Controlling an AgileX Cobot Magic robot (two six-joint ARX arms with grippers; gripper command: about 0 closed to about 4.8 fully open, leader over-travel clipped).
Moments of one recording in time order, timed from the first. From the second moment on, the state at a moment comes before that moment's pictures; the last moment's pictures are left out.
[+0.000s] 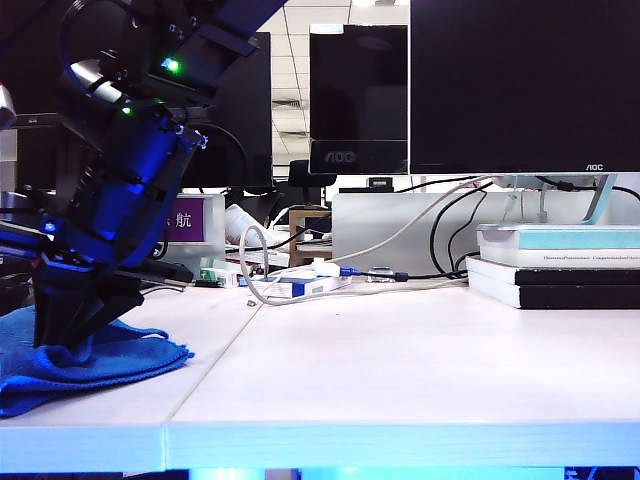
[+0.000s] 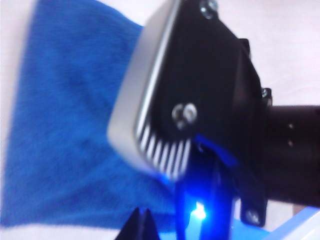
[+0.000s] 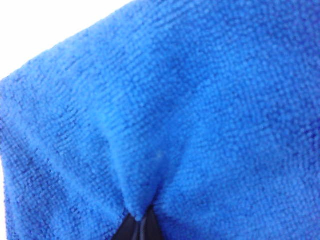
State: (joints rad) left arm 0.12 1.32 0.94 -0.89 0.62 0.13; right arm 0.97 2.39 2.02 -0.69 -0.22 0.14
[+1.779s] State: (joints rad) left arm 0.12 1.61 0.93 -0.69 0.60 0.23; right arm 0.90 2.35 2.02 -0.74 -0.24 0.14
